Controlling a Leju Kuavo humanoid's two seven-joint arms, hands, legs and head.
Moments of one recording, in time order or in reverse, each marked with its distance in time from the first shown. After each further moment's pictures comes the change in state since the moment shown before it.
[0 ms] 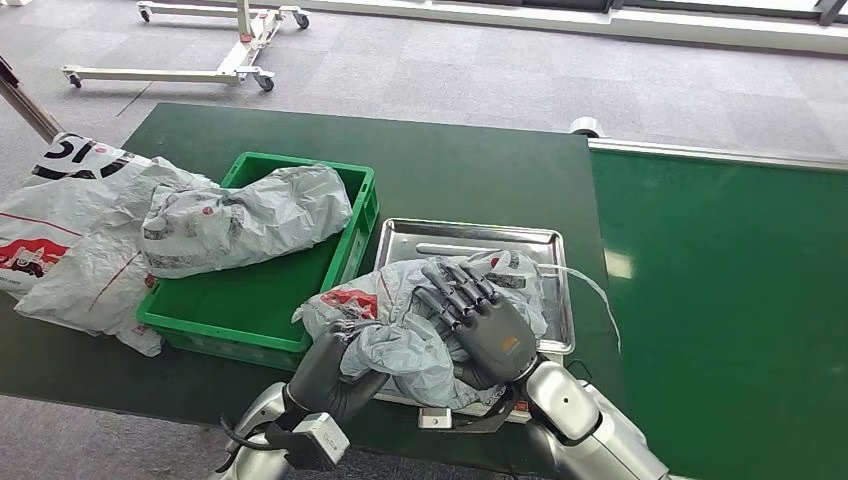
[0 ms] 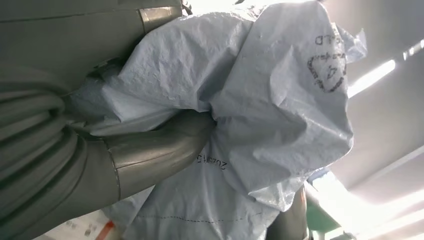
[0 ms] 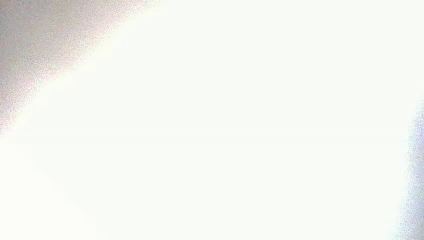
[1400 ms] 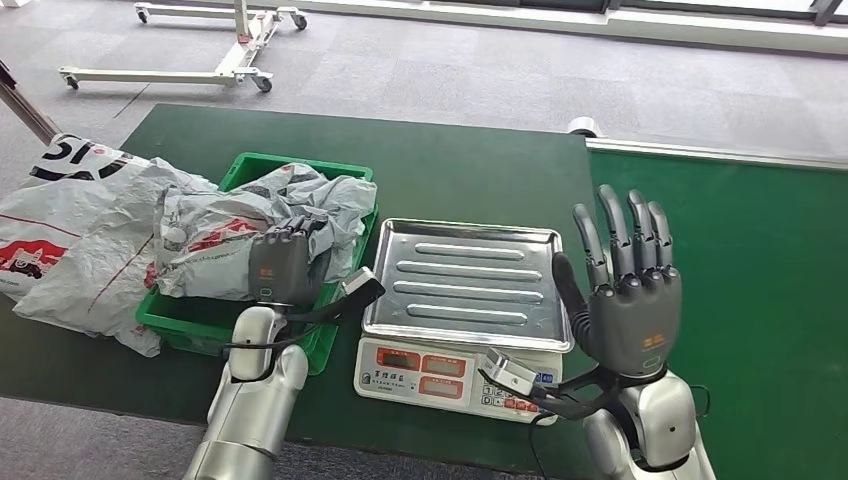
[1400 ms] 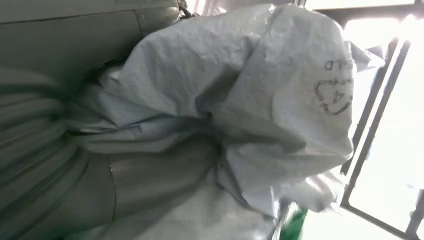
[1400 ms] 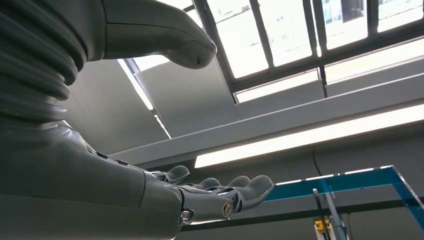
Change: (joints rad) left arm -0.345 -0.288 0.572 0.470 -1.088 0.457 0.384; right arm 0.254 0.124 -0.529 -0.578 0.148 -0.015 -0.029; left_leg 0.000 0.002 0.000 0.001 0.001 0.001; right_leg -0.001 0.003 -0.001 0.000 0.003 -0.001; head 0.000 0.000
